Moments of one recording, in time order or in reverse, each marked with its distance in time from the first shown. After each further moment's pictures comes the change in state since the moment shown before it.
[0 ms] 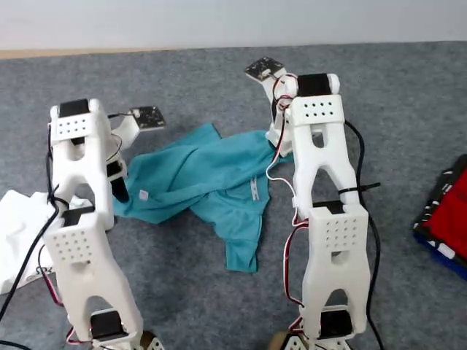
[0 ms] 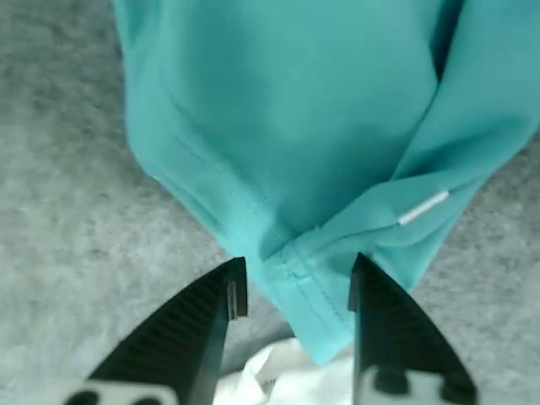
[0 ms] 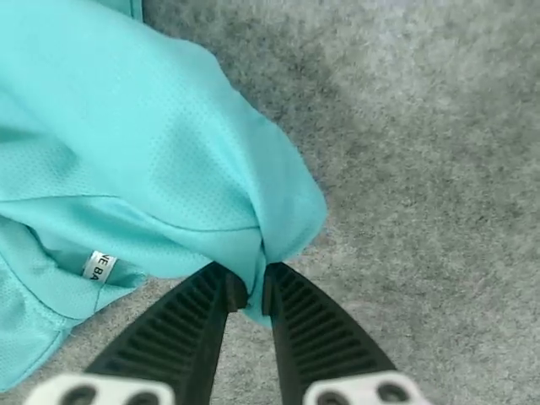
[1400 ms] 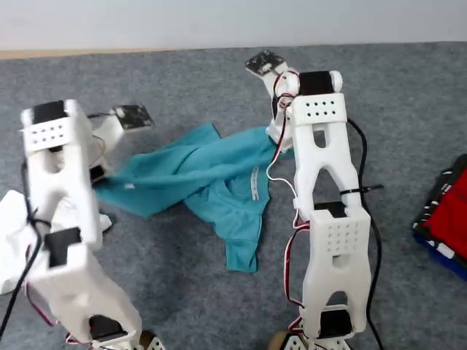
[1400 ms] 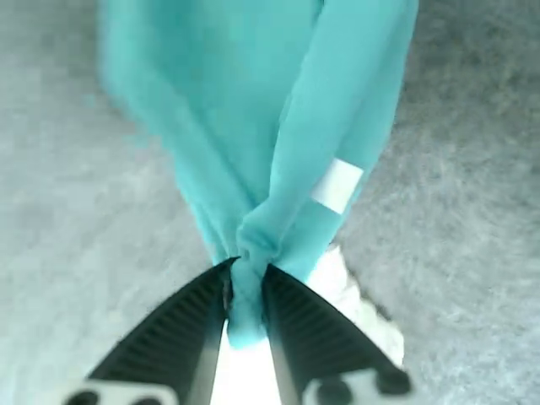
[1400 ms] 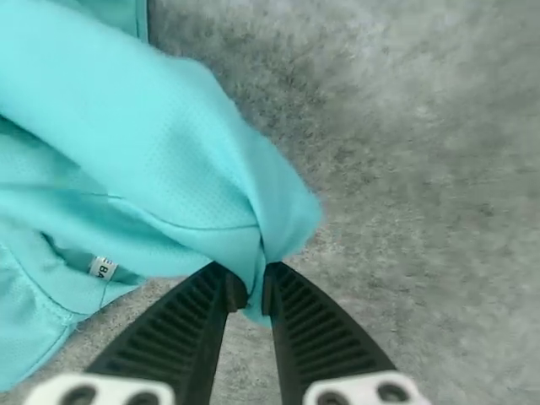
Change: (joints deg) left arm -3.6 -23.3 13.5 1.9 -0.9; right arm 0.0 -4.6 0.0 0.0 0.0
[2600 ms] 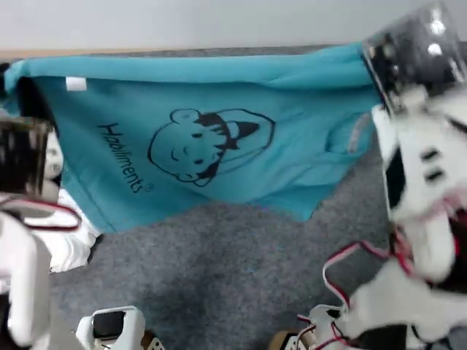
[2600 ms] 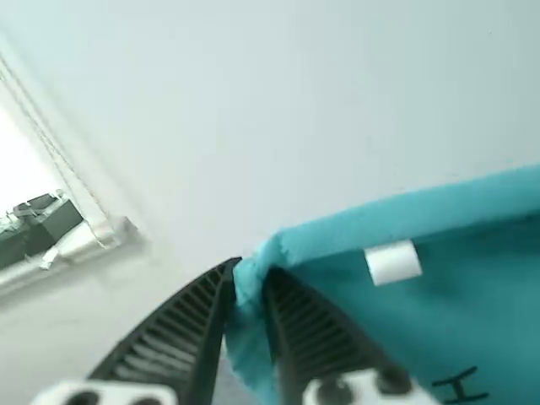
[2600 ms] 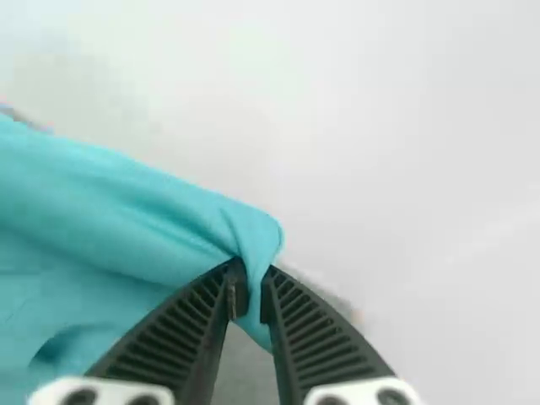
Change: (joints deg) left arm 7.0 -62.9 0.1 -24.4 45.5; right arm 16.2 -61.2 -0.5 -5.8 9.0
